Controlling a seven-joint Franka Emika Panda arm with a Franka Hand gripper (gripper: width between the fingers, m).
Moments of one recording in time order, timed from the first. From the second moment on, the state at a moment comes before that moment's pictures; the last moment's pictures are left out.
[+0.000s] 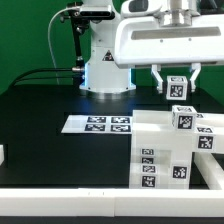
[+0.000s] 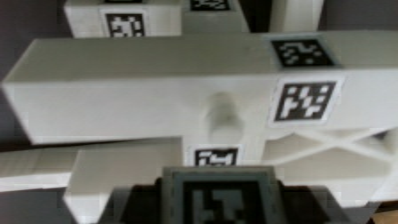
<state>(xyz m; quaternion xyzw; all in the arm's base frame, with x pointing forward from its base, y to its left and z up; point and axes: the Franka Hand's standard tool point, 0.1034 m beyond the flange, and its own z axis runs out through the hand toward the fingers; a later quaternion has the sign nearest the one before) 0.540 0.095 0.130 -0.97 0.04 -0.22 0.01</state>
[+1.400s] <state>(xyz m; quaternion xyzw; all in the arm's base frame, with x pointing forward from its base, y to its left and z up) 0.537 0.092 0.112 -0.97 0.02 -0.23 0.00</state>
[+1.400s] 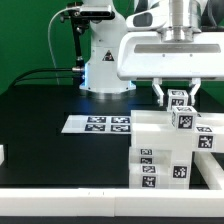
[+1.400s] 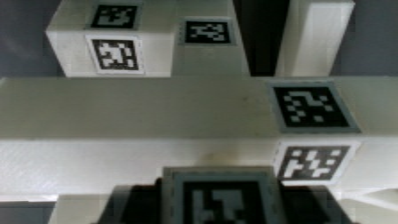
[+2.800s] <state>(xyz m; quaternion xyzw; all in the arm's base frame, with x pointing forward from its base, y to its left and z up) 0.550 0.096 0.124 -1.00 0.05 0.02 0.01</state>
